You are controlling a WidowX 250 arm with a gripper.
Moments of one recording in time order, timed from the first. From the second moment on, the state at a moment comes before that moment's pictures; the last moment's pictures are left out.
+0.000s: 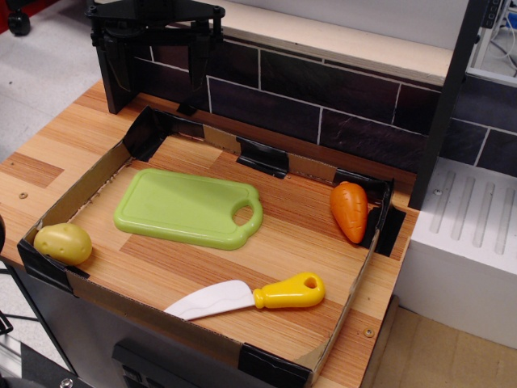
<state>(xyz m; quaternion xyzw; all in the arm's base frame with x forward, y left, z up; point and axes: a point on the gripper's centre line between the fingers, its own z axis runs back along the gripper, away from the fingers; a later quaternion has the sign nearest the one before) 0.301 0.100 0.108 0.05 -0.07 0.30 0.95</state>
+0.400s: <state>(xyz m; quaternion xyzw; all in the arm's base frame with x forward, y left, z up) 0.297 0.096 0.095 0.05 -0.05 0.29 0.95</state>
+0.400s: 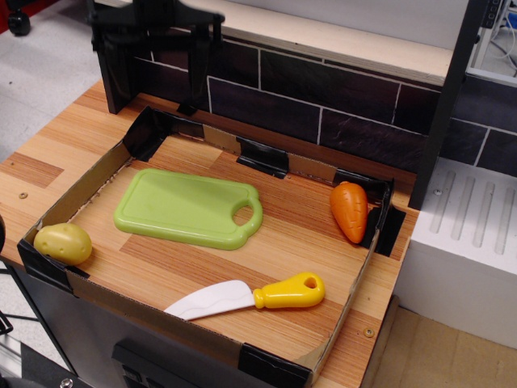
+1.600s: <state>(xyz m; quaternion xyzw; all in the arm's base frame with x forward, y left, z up) 0.245 -0.026 0.067 -0.11 -0.08 -0.37 0.92</state>
